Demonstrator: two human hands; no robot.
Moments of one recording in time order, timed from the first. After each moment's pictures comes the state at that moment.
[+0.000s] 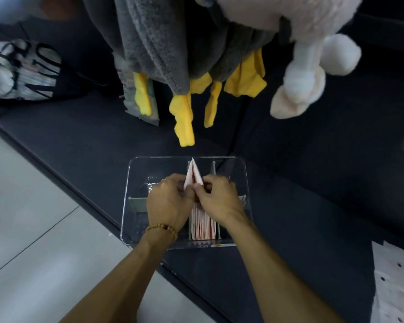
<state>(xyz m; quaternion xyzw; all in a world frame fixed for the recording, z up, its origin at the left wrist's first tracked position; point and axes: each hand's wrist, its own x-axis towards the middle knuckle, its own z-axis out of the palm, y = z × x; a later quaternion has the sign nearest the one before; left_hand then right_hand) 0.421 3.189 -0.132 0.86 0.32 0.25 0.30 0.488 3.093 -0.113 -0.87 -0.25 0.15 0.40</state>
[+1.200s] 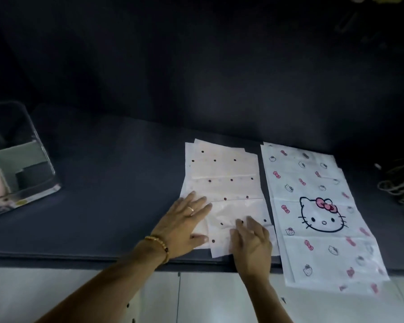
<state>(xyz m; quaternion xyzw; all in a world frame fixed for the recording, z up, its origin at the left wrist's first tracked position) 0.395 2.827 -0.200 0.92 -0.29 -0.10 0.22 0.333 2.631 -0.192 -0.98 0.14 -0.05 0.14</state>
